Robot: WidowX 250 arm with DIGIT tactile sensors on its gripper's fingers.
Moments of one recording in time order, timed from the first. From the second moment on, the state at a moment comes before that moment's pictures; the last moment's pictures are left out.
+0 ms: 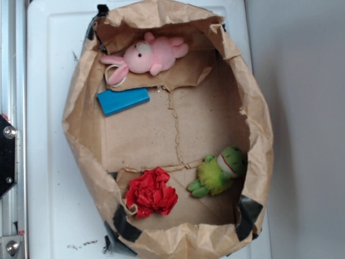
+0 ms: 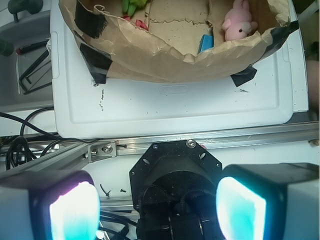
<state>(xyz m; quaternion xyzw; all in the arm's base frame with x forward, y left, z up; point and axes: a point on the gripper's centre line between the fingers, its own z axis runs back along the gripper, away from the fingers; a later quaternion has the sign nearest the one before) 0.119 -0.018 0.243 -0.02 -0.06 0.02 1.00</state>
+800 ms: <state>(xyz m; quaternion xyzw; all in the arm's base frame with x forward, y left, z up) 0.215 -0.016 0.200 -0.01 -0.05 0.06 1.00</state>
